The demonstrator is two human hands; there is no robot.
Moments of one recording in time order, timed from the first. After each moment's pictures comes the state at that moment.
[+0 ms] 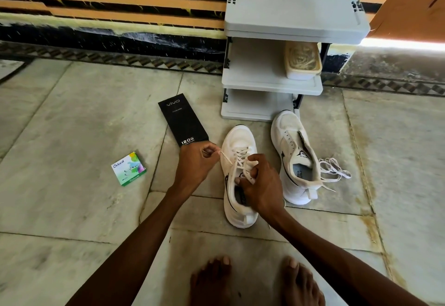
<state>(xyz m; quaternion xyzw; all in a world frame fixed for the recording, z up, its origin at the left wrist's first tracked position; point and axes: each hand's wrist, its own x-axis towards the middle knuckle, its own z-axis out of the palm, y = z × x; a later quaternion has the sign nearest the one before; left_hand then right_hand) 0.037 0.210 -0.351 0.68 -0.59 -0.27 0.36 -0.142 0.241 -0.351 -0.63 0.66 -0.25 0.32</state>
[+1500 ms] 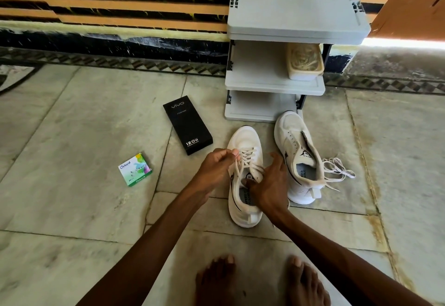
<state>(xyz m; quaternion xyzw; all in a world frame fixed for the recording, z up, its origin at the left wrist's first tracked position) 0.004 0.225 -0.319 0.61 -0.39 -0.58 0.38 -0.142 0.240 -0.358 -0.58 0.71 -0.27 0.30</state>
